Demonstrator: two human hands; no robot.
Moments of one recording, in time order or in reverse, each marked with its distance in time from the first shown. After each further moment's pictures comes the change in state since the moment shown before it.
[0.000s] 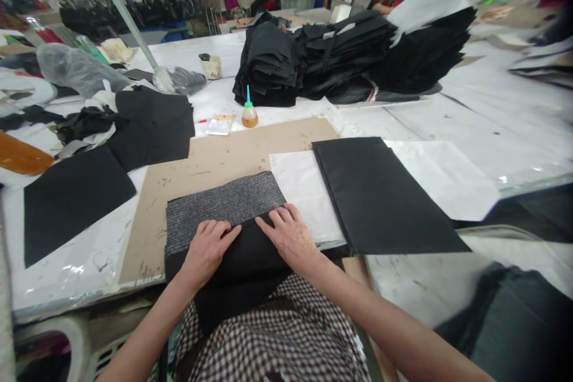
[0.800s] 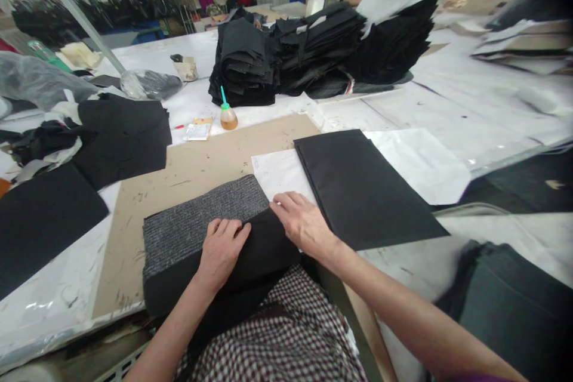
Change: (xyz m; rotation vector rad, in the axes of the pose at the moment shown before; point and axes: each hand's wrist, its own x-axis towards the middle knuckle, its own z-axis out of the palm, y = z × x) left_hand 0.064 0.045 0.014 0.042 0.043 0.012; right_hand -0.006 0.065 -0.023 0.053 0.033 0.075
